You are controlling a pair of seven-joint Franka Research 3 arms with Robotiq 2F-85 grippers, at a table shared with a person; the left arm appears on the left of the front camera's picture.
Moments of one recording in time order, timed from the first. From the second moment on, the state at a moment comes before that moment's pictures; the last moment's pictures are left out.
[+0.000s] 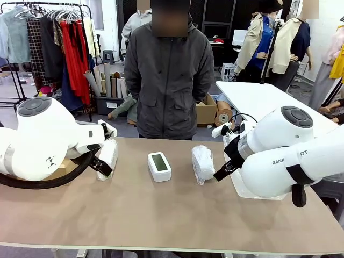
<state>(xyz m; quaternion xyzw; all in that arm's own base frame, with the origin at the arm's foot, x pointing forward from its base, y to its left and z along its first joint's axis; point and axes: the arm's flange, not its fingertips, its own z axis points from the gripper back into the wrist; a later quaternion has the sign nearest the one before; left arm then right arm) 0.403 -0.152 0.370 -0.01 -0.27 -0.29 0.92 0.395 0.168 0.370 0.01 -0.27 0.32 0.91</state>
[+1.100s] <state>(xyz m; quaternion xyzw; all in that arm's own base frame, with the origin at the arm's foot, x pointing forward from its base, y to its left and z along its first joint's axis) 0.401 -0.163 0.388 -0.03 -0.23 -0.34 0.91 0.379 0.208 0.363 0.06 -0.24 0.35 0.90</state>
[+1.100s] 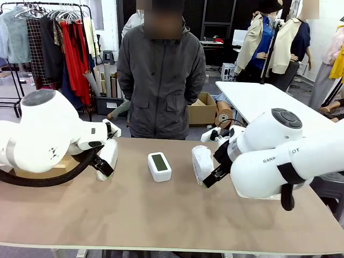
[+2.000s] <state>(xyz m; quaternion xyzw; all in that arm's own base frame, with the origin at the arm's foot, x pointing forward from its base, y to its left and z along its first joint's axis) 0.423 -0.104 0.482 -0.20 -0.28 -0.59 0.73 0.432 0.194 0.461 0.27 -0.21 0.52 0.79</state>
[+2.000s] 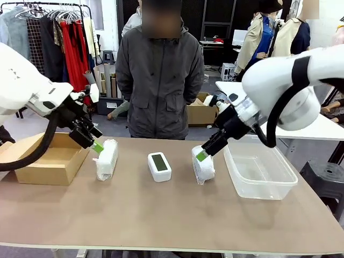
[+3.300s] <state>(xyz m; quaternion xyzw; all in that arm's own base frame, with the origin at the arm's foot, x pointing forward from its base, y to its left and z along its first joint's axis) 0.451 -0.079 0.525 -0.20 -0.29 -0.65 0.67 0.464 0.178 0.520 0.28 -0.25 0.69 0.62</state>
